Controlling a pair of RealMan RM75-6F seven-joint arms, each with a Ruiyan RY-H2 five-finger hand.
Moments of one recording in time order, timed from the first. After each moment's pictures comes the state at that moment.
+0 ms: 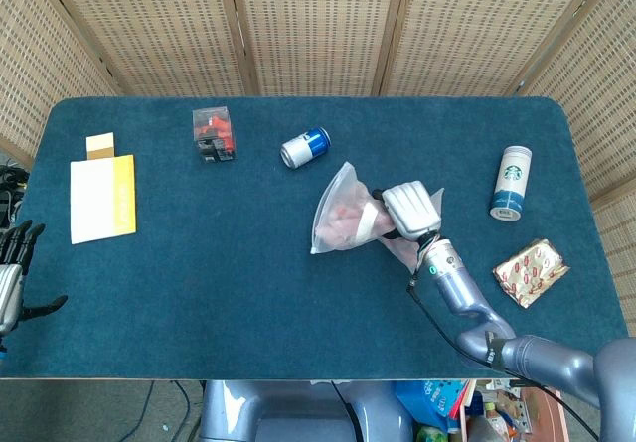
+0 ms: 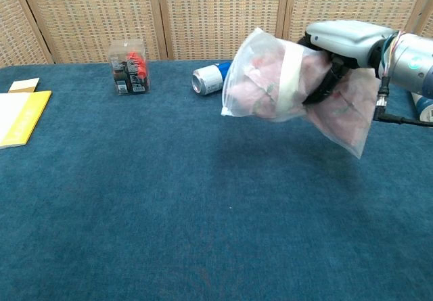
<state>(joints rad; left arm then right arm) -0.14 -1.10 -0.10 -1.62 1.33 1.36 0.06 0.85 -1.51 0.19 -1.32 -1.19 1.02 -0.18</state>
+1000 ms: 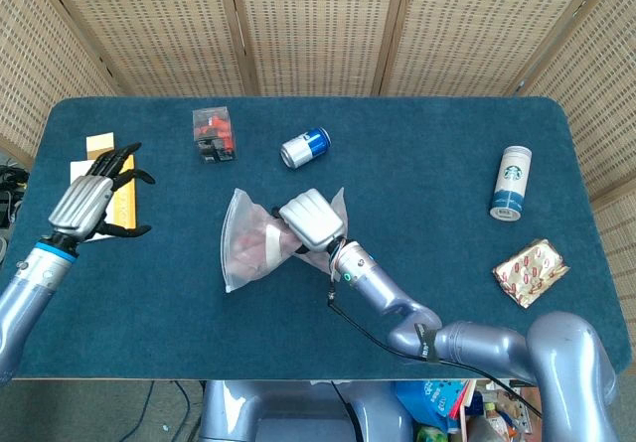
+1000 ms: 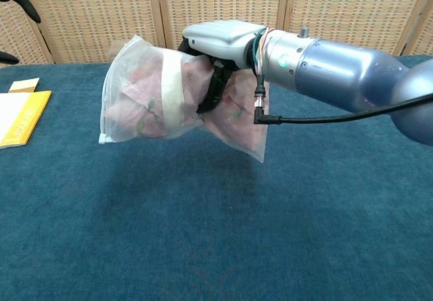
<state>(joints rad) -0.55 -1.10 -0.24 -1.50 1.42 0.97 -0.35 1.09 -1.70 0.31 -1.31 -1.11 0.87 -0.36</state>
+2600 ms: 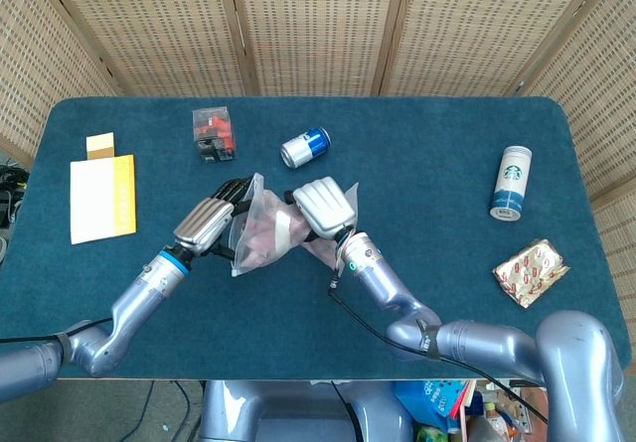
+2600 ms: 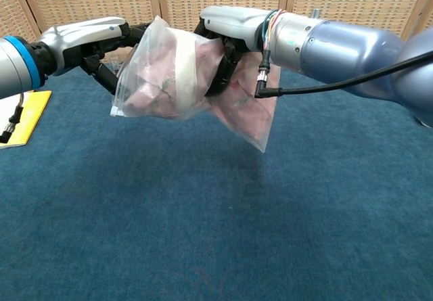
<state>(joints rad) -0.76 -1.42 -0.23 -1.51 1.34 0.91 -0.19 1.08 -1.66 0.35 -1.39 -0.93 0.90 -0.41</state>
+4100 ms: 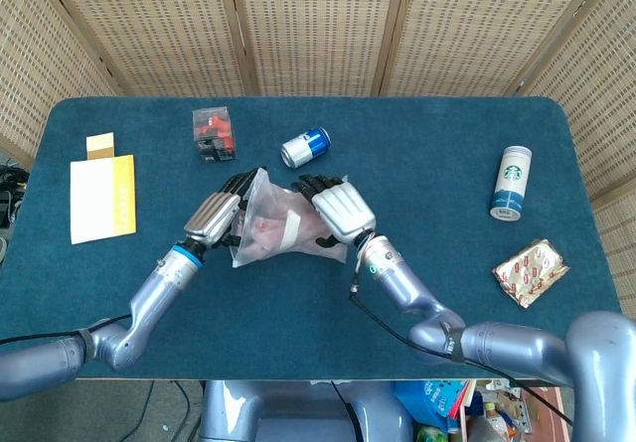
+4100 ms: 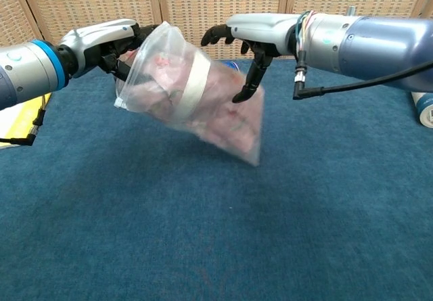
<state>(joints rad) -0.80 -1.51 -0.27 -1.46 1.20 0.90 -0.17 1.05 -1.53 0.29 -1.49 -0.88 0.88 -0.43</state>
